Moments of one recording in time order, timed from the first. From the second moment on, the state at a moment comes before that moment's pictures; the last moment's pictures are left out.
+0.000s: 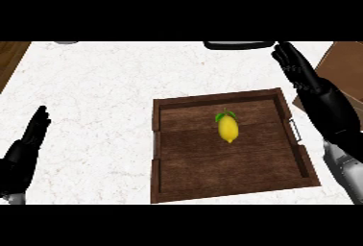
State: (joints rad) left arm 0.07 0.42 0.01 -1.53 0.05 0.15 -0.05; right arm -0.39 -0.53 0.26 -1.66 -0.21 -0.03 -0.21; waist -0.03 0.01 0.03
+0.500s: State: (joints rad) left arm 0.01 0.36 0.04 -1.59 0.25 0.07 0.11; right arm -0.35 -0.51 0.15 -1.58 -0.14 -0.25 -0.07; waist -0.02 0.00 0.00
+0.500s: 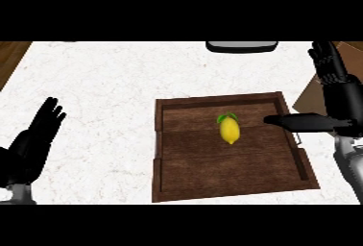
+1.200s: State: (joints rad) left arm 0.00 0.35 0.06 -1.63 0.33 0.03 0.21; right arm -0.25 -0.72 0.33 -1.82 0.22 -0.15 0.16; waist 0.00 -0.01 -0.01
